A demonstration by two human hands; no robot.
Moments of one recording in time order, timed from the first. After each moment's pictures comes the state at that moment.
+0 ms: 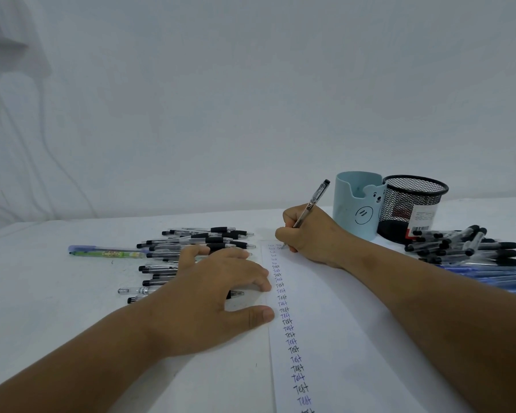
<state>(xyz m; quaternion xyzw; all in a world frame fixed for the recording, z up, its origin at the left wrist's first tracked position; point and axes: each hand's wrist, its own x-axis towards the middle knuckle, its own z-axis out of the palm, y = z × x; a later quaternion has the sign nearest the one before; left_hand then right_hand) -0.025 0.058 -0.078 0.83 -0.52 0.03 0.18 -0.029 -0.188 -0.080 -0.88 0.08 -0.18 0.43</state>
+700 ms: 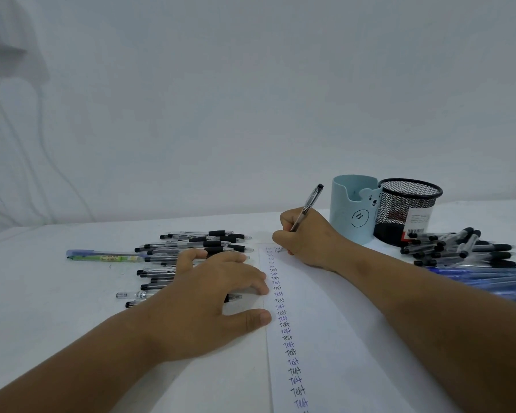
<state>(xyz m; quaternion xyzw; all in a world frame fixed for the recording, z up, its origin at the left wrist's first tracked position) -0.025 0.058 -0.078 0.83 -0.52 0.03 0.18 -0.030 -0.185 -0.081 -0.89 0.08 -0.21 0.41</state>
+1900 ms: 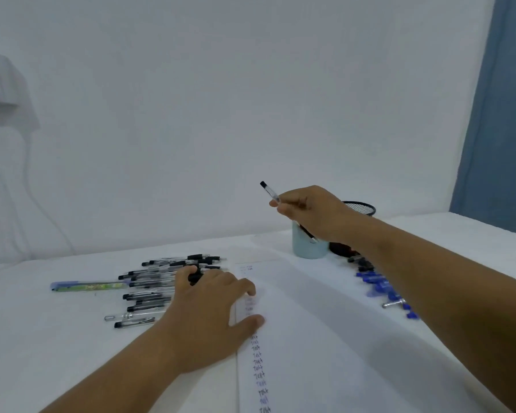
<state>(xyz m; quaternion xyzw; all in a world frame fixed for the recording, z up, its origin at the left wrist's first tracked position) -0.056 0.037 -0.077 0.86 -0.48 0.15 0.08 -0.101 -0.214 0.009 -0.91 0.05 -0.25 0.31</state>
